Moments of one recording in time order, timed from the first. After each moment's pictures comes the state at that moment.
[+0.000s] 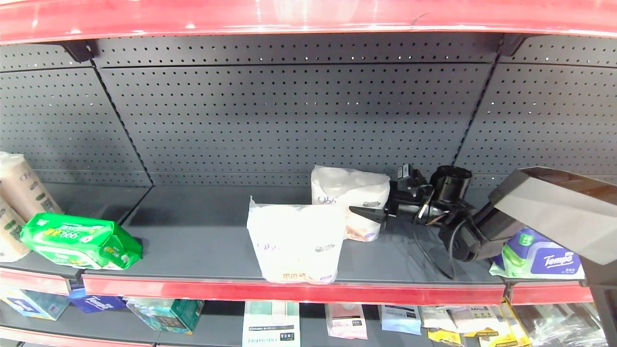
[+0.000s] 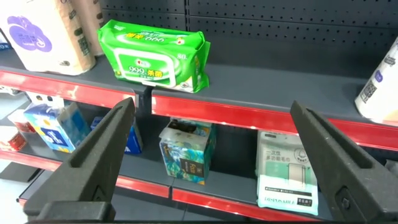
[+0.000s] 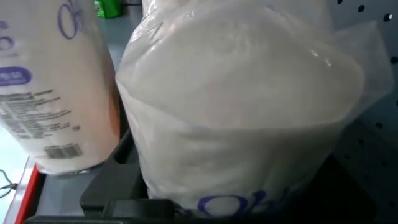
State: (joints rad) left arm 0.18 0.00 0.00 0.00 0.01 0.00; right arm 0.22 2.41 -1.09 -1.22 1.01 -0.26
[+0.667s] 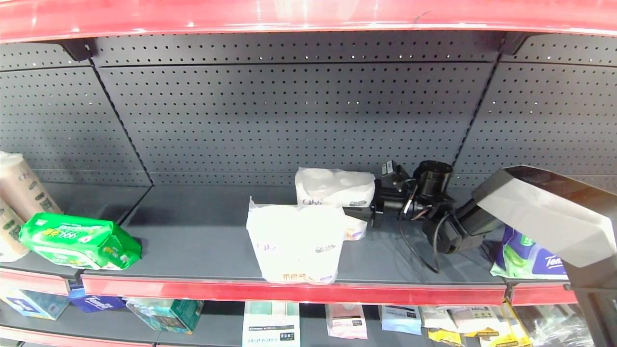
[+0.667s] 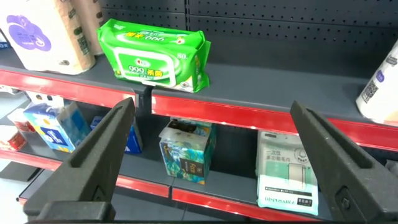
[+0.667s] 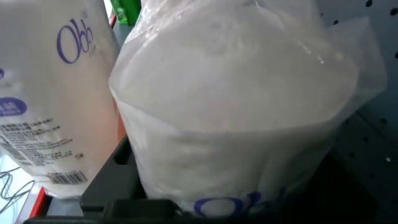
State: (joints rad) left arm 0.18 0.00 0.00 0.00 0.01 0.00; right arm 0.28 2.44 -1.21 -1.17 1.08 -0.19
